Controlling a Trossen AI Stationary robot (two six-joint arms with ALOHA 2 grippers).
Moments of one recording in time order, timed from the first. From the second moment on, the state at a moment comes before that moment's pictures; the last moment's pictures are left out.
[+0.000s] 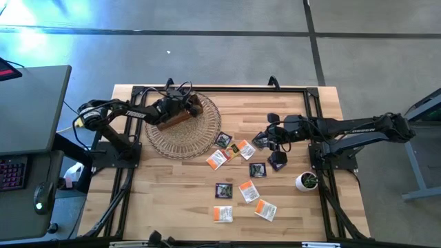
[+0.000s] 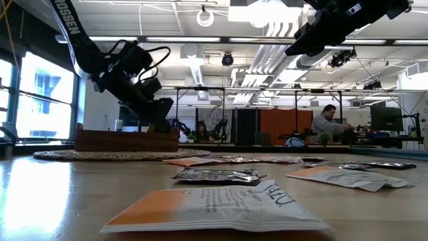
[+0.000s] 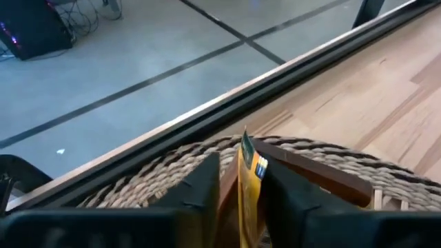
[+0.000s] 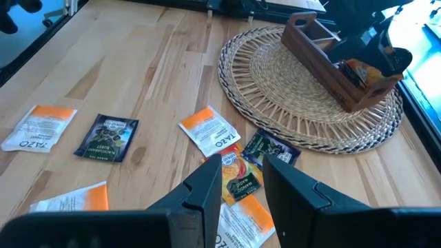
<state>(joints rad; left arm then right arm) 0.60 1.56 0.55 0.56 -0.35 -0.11 -0.03 0.98 0.67 -0.20 -0.04 -0.13</state>
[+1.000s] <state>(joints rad) 0.60 1.58 0.55 0.65 -0.27 0.00 -0.03 0.98 0.67 -0.17 -0.05 -0.10</state>
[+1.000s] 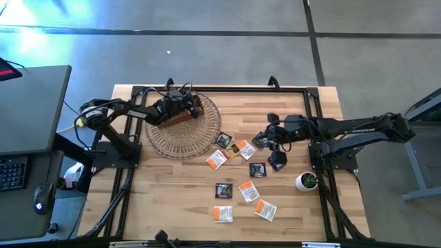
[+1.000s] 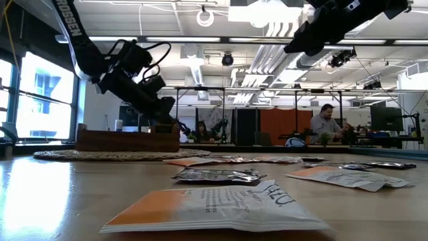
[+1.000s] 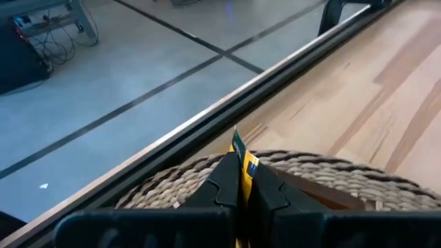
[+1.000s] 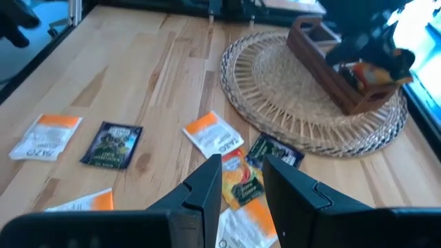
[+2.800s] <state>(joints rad) 0.51 1.51 0.62 0.38 -0.33 -0.02 -0.03 0.98 0.67 -0.15 -0.07 -0.10</state>
